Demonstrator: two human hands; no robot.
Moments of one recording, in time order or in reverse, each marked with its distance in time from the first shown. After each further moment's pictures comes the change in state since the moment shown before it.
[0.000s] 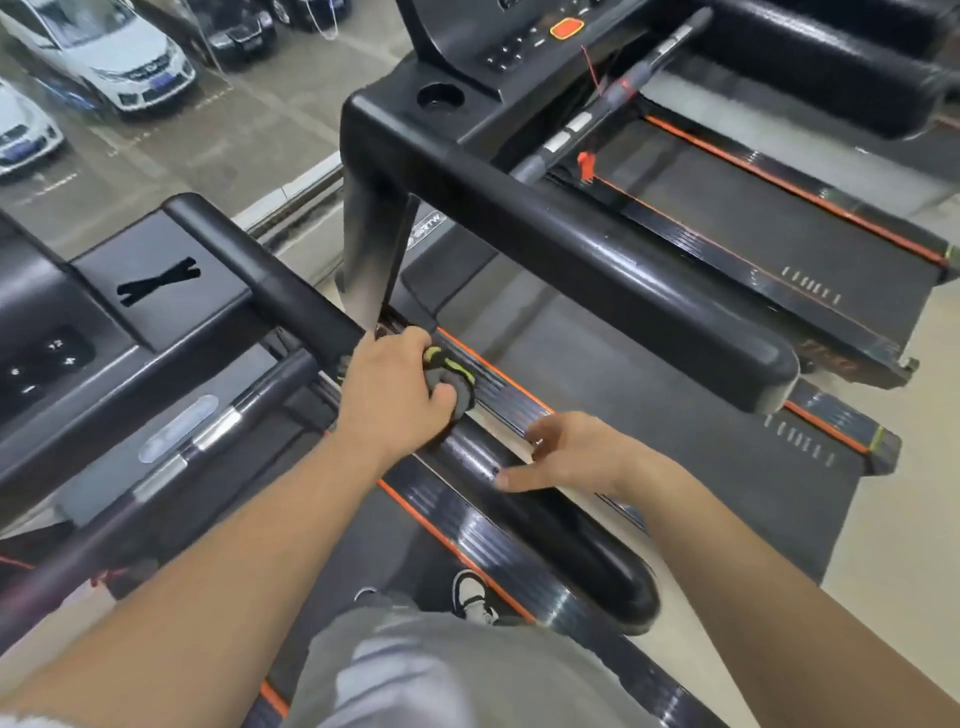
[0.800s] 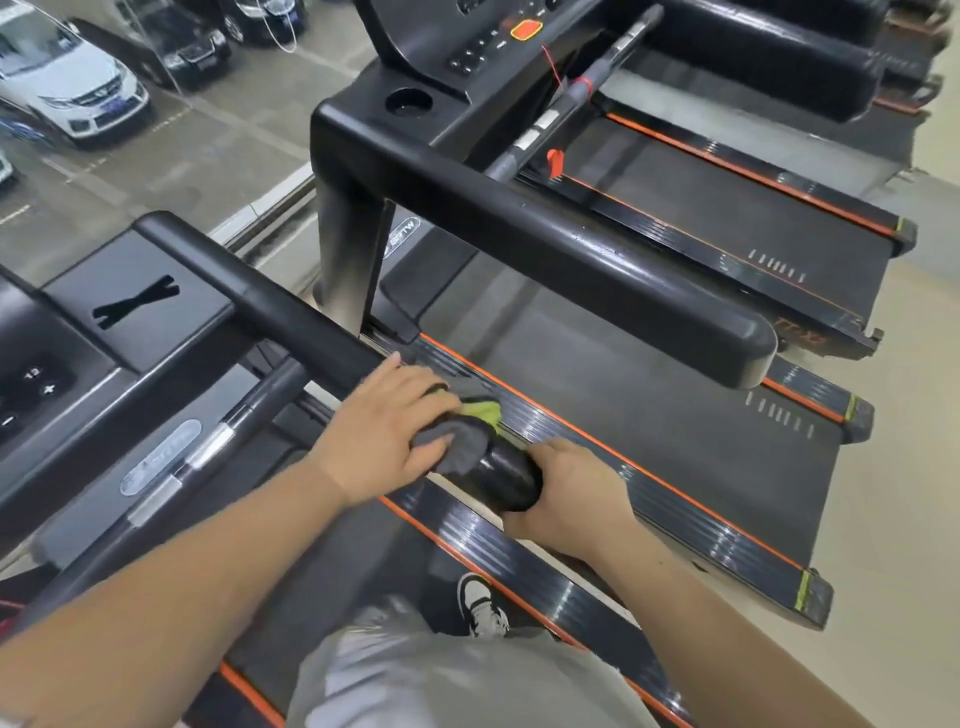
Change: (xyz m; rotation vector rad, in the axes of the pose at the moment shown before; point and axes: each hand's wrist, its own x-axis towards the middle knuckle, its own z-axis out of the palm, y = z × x) left_hand -0.018 -0.043 0.019 0.064 0.020 0.733; right_hand -0.009 0.019 0.075 -0.343 0.433 -0.060
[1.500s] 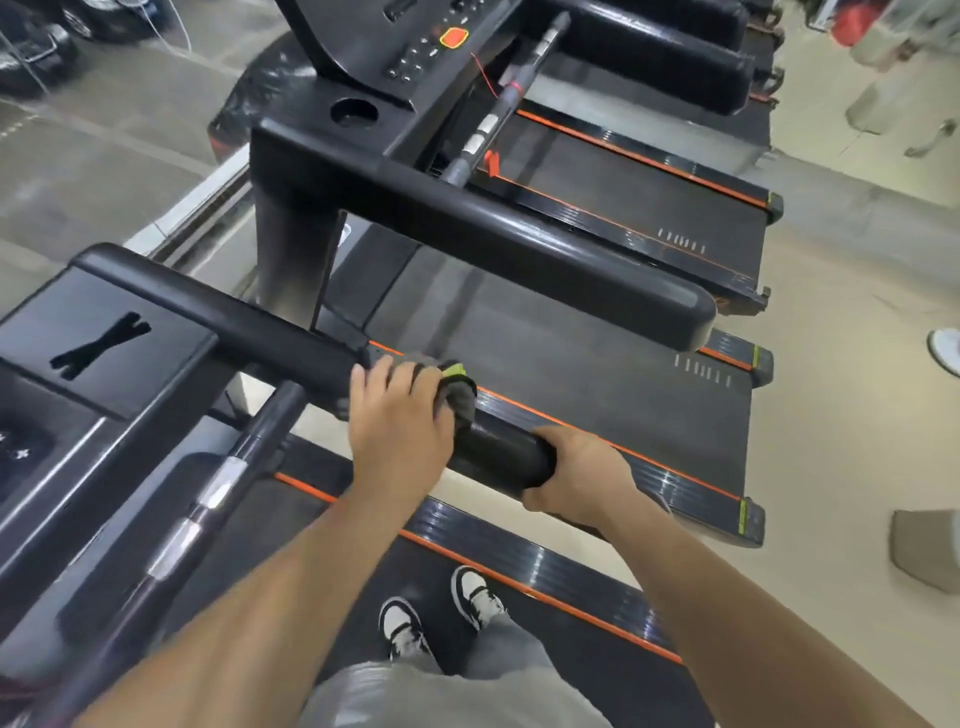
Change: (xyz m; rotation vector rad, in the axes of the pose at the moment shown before) left_hand 0.002 0.014 -0.006 0.008 0.073 -0.449; right_hand -0.013 -0.033 -0.001 0.104 0.052 0.263
